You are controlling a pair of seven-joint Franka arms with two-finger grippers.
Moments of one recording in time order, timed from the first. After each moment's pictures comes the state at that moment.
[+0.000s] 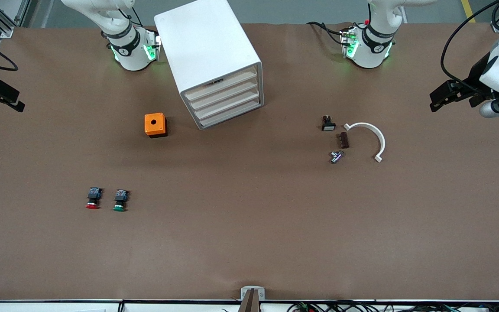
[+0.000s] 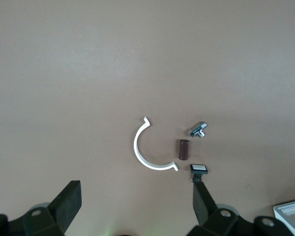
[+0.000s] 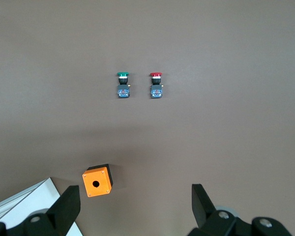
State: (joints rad) left arm -0.04 -0.05 -0.08 -1.61 0.03 1.54 -0.22; right arm -0.04 -0.04 -0.03 -1.54 0.01 1.51 0.00
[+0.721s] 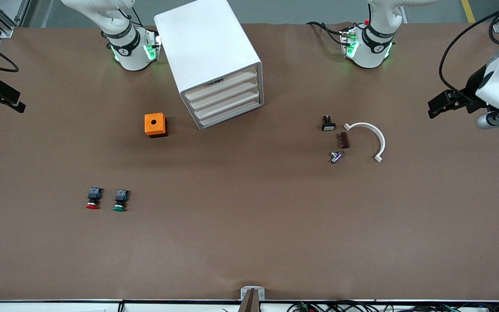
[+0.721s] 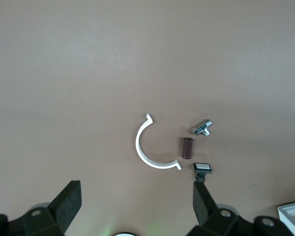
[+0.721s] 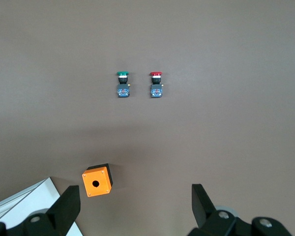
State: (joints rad) left arm -0.02 0.01 -0.07 -1.61 0.03 1.54 -0.21; right arm -0.04 -0.03 -0.03 -1.54 0.01 1.51 0.00
